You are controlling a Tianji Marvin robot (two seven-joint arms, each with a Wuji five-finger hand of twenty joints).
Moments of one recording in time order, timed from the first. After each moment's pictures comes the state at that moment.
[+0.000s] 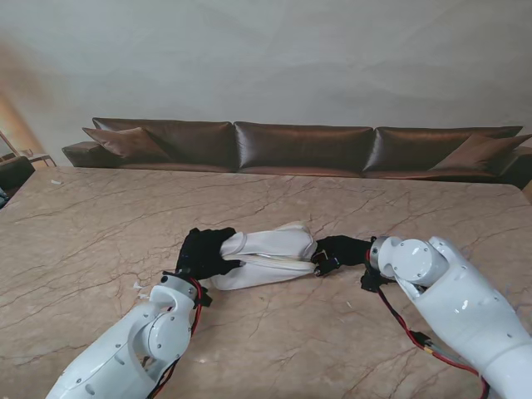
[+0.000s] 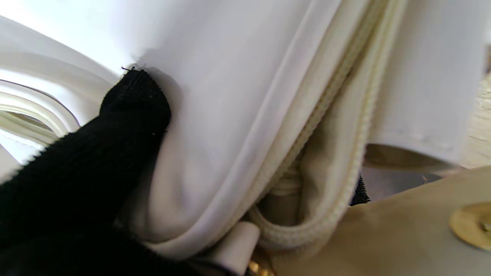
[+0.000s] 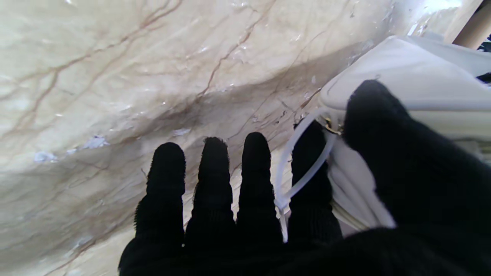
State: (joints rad) left arm 1.43 -1.18 -0.97 -1.43 0.70 0.00 0.41; right arm -1.14 -1.03 1.02 -1.15 -0.25 -0.14 0.55; left_hand 0.70 -0.74 0.83 -0.38 0.74 -0.11 1.10 0.96 1.04 -0.09 0.75 0.85 0.95 0.19 0.84 1.01 0.26 0.32 1.24 0.73; right_hand 0.38 -0.67 1.09 -0.28 0.58 -0.20 0.90 0.78 0.56 -0.02 0.63 0.42 0.49 0.04 0.39 0.52 0.26 0.12 0.96 0.87
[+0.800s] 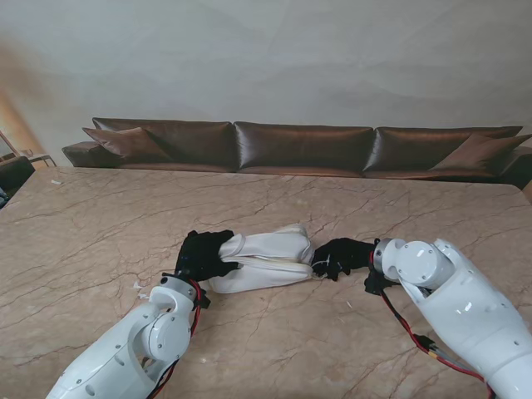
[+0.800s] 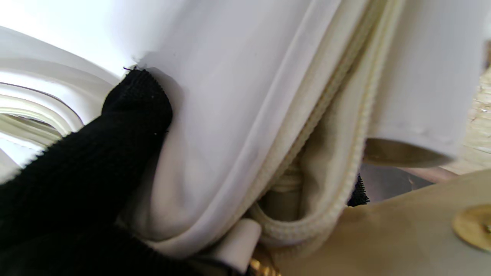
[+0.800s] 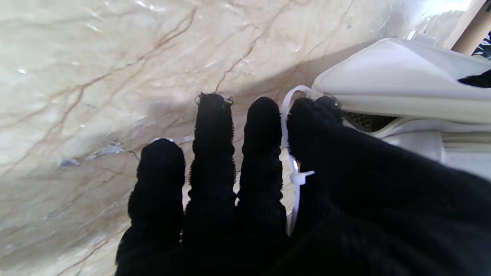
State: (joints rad) left arm 1.43 -1.18 -0.97 -1.42 0.70 0.03 0.40; right arm -1.18 -1.02 1.07 -1.21 -0.27 -0.12 0.59; left_hand 0.70 -0.74 0.83 -0.38 0.74 -0.11 1.11 0.96 1.04 -0.09 0.76 0.85 0.95 0.19 0.84 1.01 0.25 0.31 1.24 0.75; right_hand 0.60 -0.62 1.20 -0.26 0.81 -0.30 0.97 0.67 0.98 -0.05 0.78 0.72 0.84 0.06 0.77 0.80 0.51 0.15 1.33 0.86
